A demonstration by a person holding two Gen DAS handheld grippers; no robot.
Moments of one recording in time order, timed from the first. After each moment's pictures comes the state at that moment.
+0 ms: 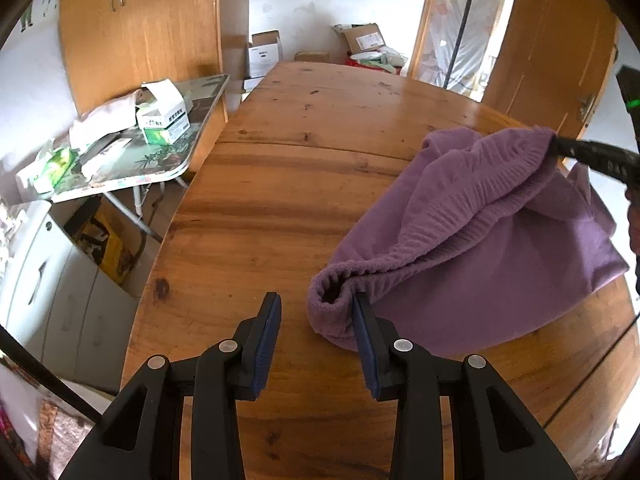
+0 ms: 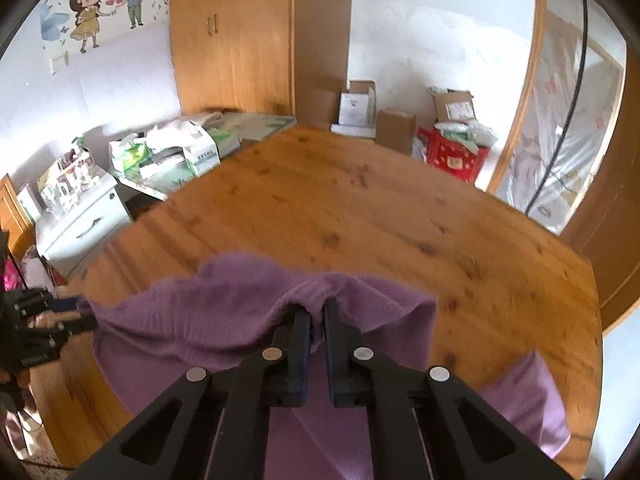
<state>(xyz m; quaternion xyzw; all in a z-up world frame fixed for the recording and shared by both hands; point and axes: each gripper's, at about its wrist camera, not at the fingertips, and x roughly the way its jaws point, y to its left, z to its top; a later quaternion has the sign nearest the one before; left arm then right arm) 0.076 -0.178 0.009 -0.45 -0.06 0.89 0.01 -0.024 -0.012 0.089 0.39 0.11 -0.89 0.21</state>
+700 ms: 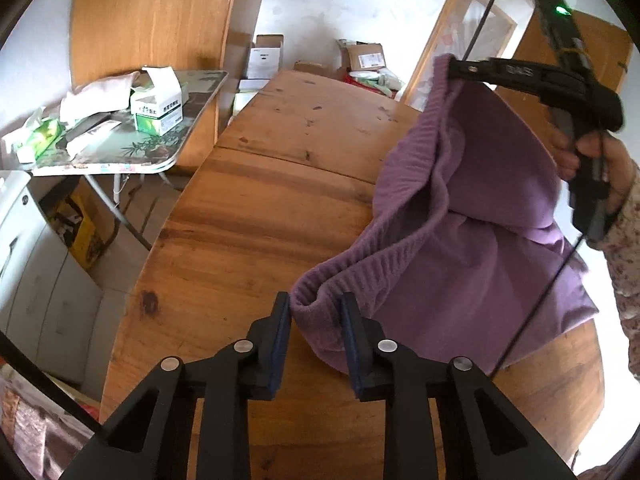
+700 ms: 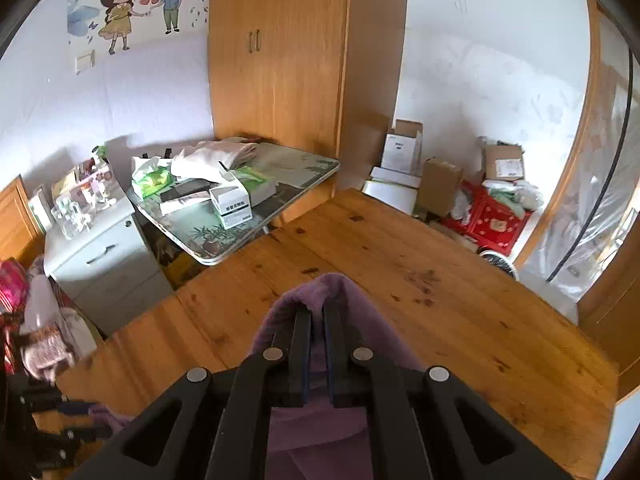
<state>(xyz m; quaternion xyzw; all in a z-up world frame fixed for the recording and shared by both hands) 0.069 -0.199 0.011 -0.42 -0.13 0.90 0.04 -0.122 -0.131 0.113 0.34 0.13 -0.89 0.27</state>
